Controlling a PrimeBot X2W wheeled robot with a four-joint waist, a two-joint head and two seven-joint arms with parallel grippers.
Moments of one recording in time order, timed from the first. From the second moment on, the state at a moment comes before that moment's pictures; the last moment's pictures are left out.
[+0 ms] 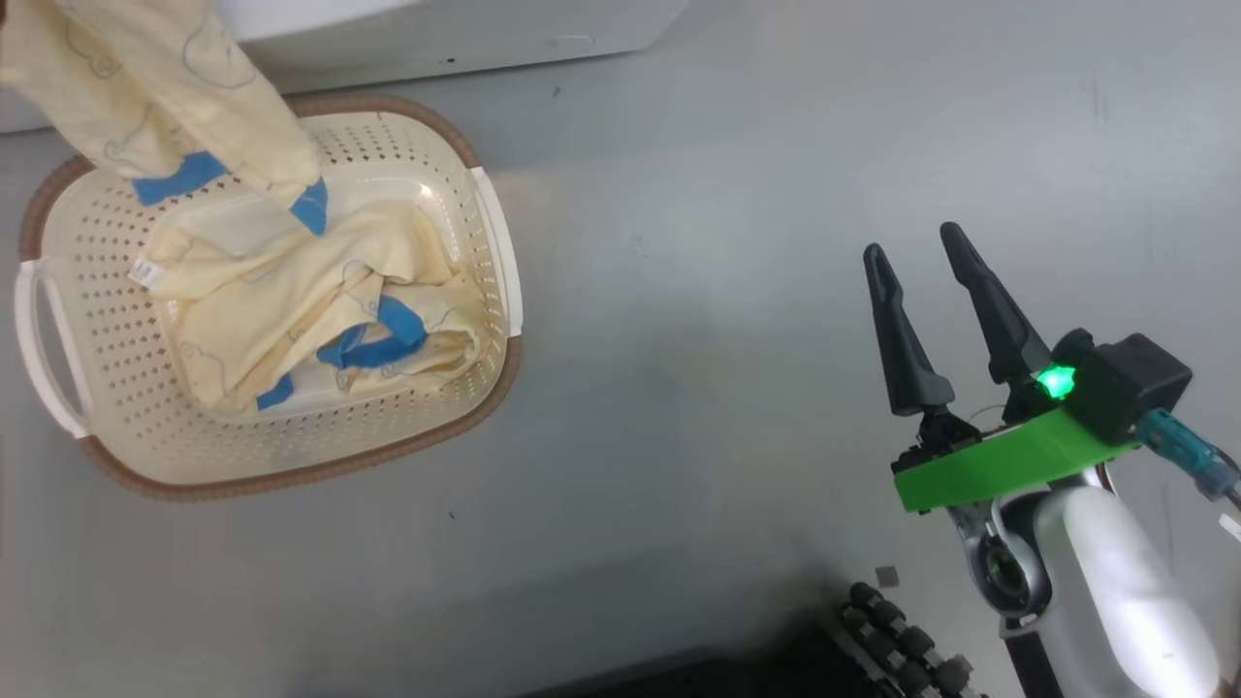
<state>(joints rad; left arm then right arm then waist) -1.58 0.24 -0.39 1.03 -0.32 -0.02 -0.22 -0.23 -0.05 0.16 0.06 0.27 0.13 -0.26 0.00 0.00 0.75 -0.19</state>
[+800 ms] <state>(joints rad) -1.25 0.16 -0.35 0.89 -0.40 -0.02 -0.26 -0.25 -0.05 0.10 0.07 0.24 0.13 -0.26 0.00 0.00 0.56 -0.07</state>
